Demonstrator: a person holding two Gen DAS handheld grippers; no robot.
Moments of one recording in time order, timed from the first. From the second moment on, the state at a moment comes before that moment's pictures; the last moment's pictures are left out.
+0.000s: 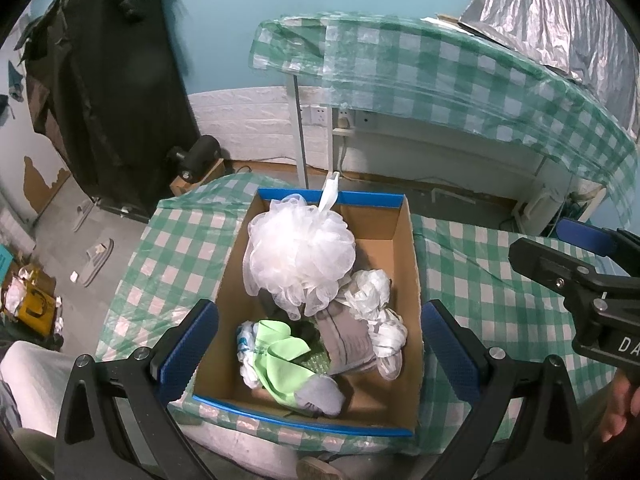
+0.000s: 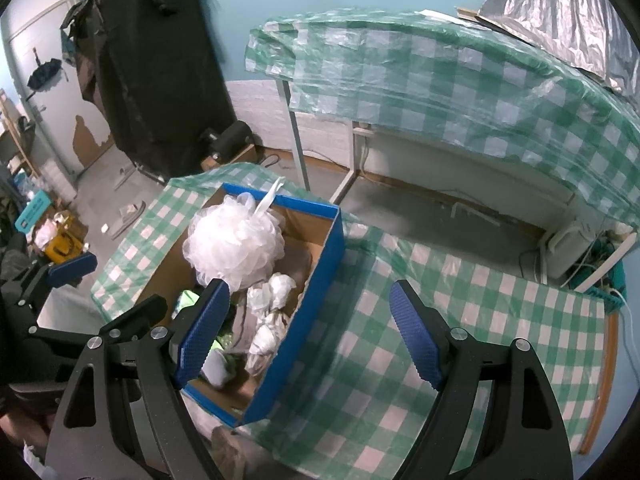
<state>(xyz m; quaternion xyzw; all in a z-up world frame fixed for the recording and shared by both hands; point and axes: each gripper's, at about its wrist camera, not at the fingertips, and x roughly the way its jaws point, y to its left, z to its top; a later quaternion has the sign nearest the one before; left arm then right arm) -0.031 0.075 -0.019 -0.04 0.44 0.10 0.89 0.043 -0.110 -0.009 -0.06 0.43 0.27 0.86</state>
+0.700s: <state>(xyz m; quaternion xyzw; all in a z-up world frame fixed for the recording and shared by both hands) -0.031 0.077 -0.019 -0.04 0.45 0.10 0.89 0.042 -0.110 -0.011 -0.07 0.43 0.27 0.86</state>
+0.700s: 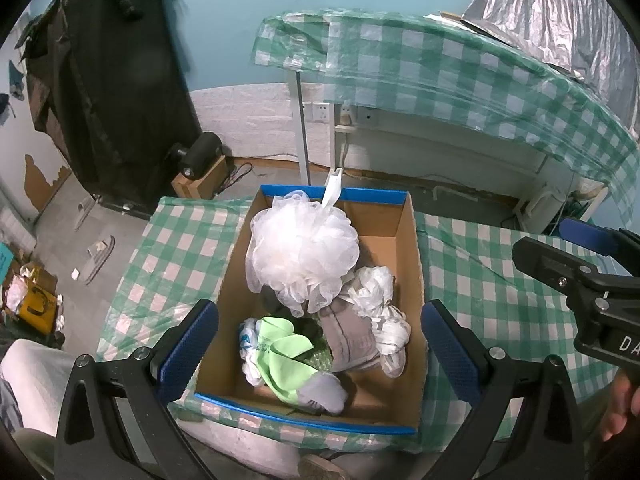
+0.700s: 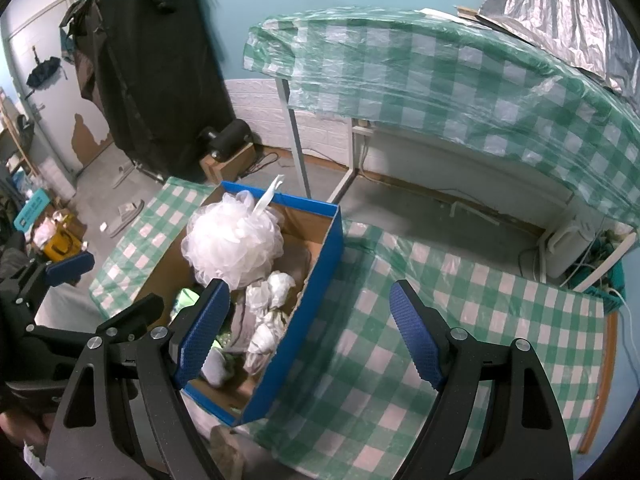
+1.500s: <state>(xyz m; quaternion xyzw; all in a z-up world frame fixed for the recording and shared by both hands) -0.032 0.077 -0.019 -0.04 0.45 0.10 0.89 0.043 -0.111 -0.010 -0.07 0.43 0.27 0.86</state>
